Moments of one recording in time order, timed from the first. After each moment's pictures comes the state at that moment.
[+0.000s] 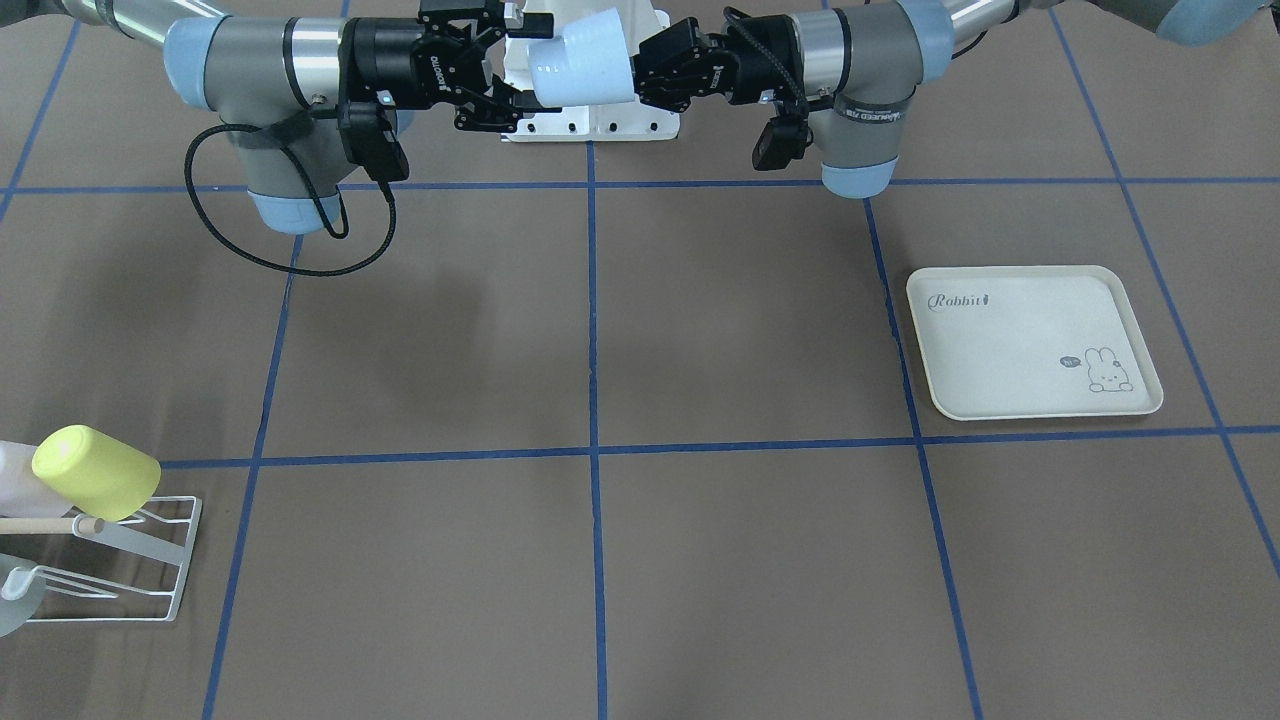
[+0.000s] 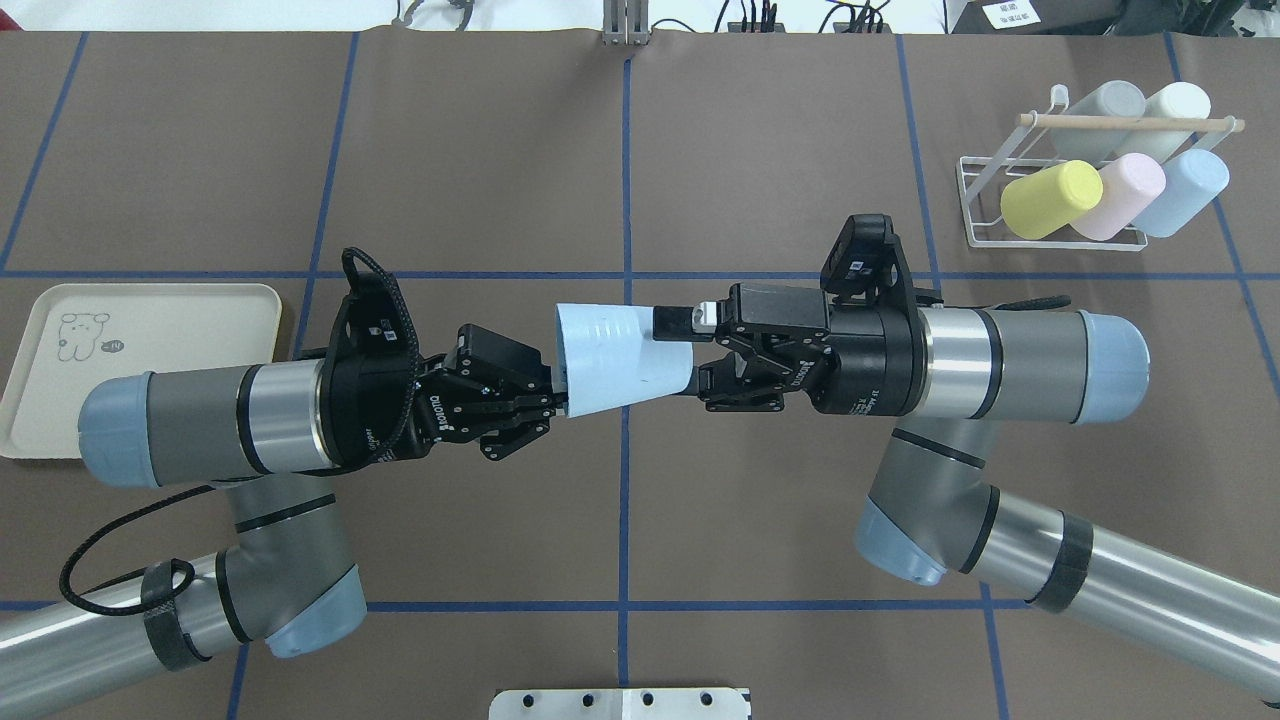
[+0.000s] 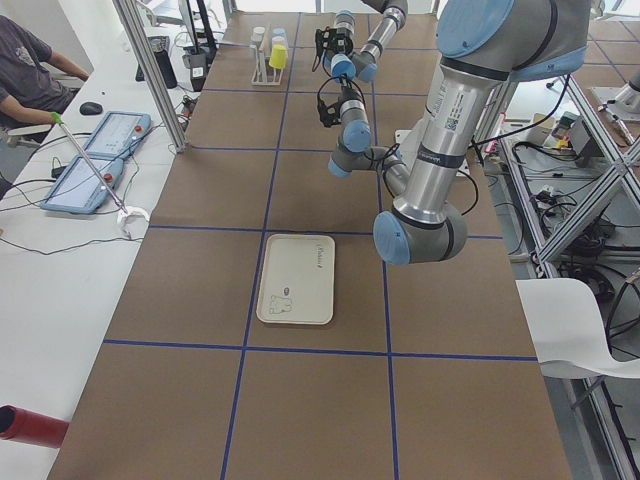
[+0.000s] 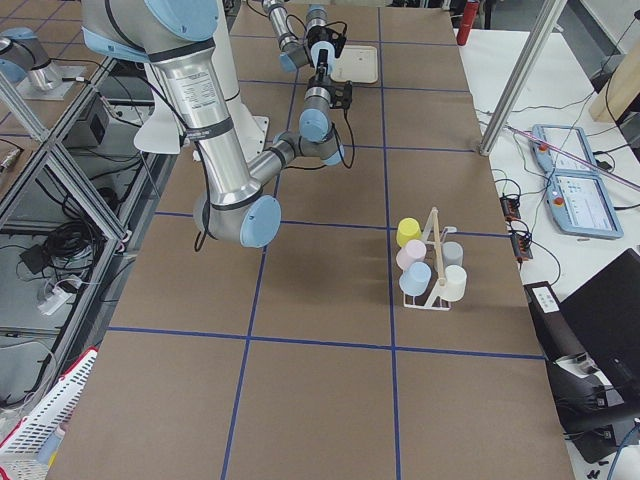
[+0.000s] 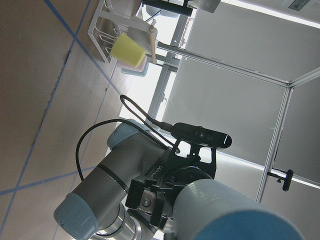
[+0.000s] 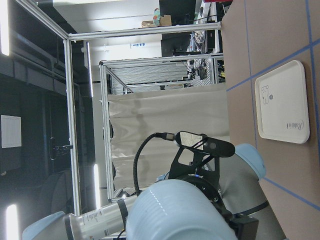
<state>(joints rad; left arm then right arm) -0.45 -2.03 -1.63 -3.40 -1.77 -2.18 0.54 -1.10 1.59 0.35 1.89 2.02</state>
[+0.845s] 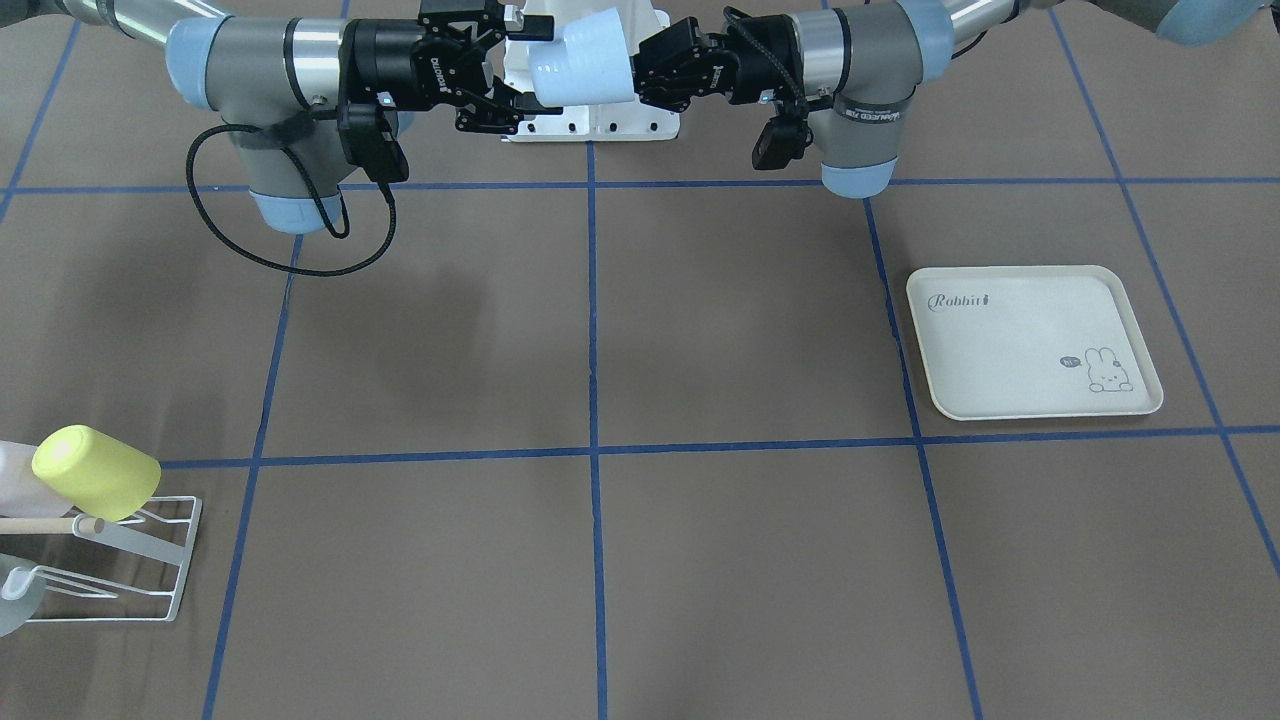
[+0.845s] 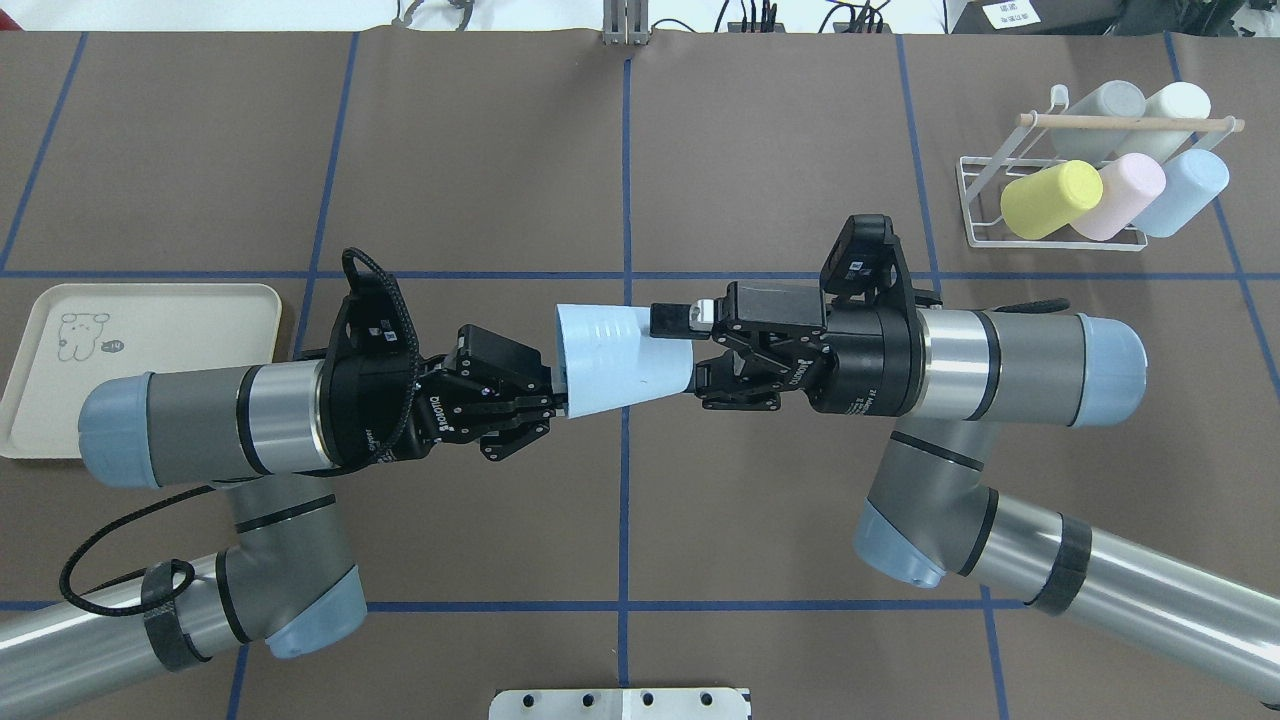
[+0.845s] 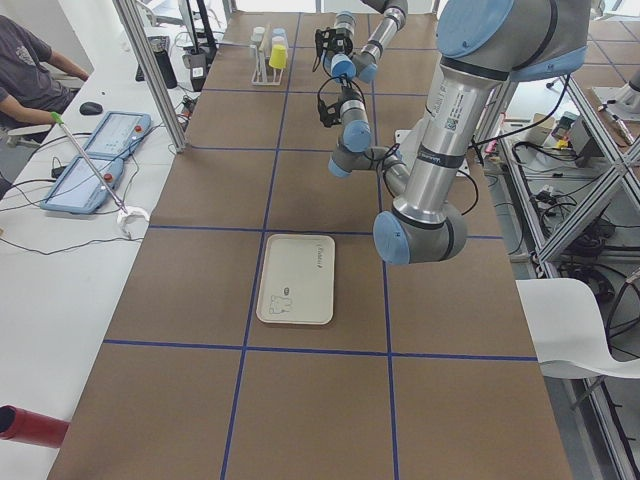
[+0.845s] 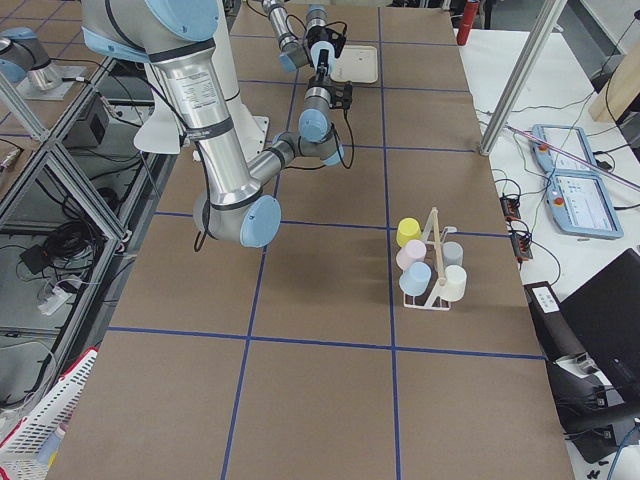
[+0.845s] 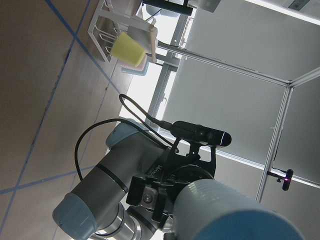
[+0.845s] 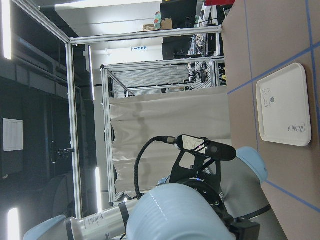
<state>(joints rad) -0.45 -2.03 -1.63 -3.40 -1.77 -2.18 0.54 -1.10 1.59 0.35 1.88 2.02</state>
